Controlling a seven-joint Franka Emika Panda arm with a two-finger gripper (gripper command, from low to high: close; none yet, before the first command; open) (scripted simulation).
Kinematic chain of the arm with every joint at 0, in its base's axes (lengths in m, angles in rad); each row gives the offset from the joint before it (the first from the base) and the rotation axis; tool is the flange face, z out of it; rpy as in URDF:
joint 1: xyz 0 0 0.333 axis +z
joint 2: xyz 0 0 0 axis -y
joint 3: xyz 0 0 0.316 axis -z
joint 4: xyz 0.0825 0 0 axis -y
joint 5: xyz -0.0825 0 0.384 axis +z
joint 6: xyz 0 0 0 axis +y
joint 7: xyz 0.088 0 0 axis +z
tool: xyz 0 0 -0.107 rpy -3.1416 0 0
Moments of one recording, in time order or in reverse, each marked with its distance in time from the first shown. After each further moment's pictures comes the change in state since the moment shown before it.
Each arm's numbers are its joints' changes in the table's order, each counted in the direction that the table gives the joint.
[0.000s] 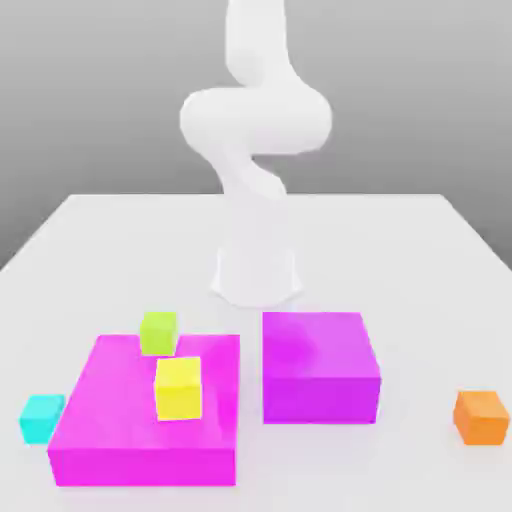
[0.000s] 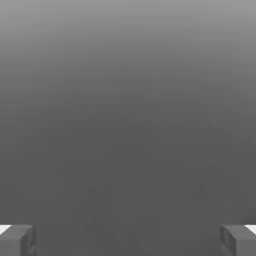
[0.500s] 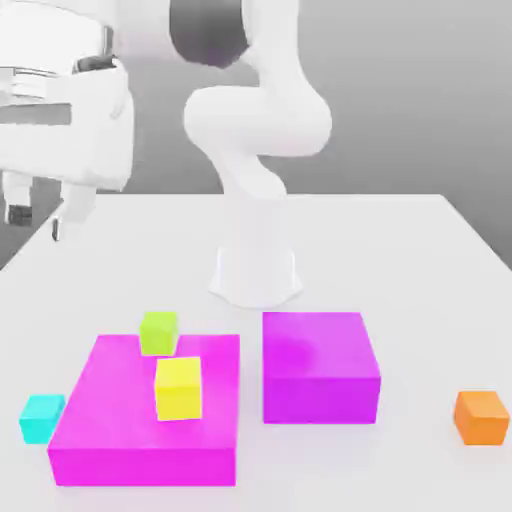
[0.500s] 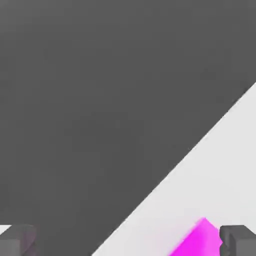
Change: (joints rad) arm -0.290 -0.550 0.063 -0.110 -0.049 -0.236 -0.498
